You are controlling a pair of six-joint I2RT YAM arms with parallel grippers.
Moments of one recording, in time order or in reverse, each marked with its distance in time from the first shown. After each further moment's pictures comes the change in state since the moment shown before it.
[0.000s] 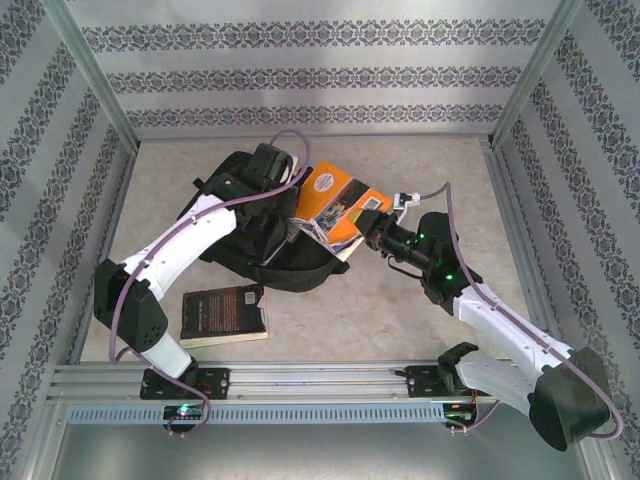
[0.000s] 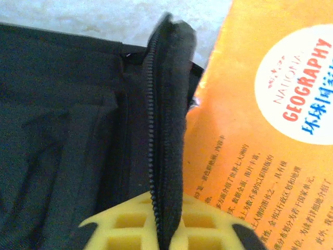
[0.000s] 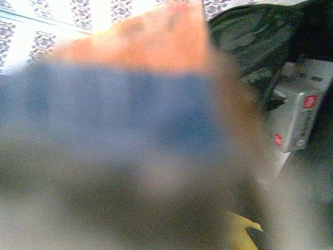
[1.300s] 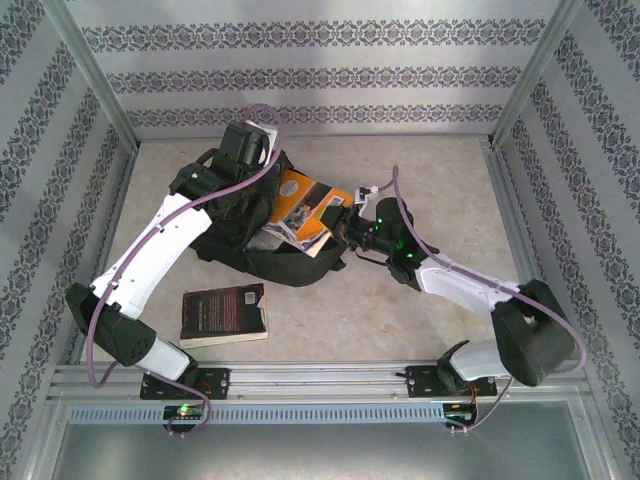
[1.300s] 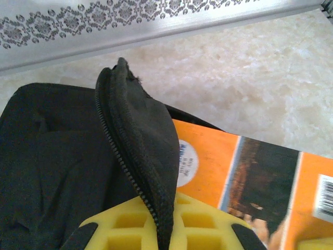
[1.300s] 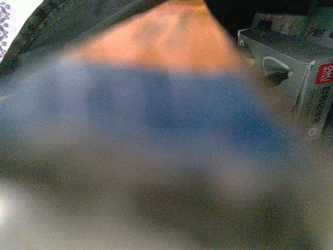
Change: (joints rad) left arm 0.024 -0.097 0.160 -0.092 -0.103 0.046; right arm 0.115 0.409 0.151 0.200 -0.013 0.082
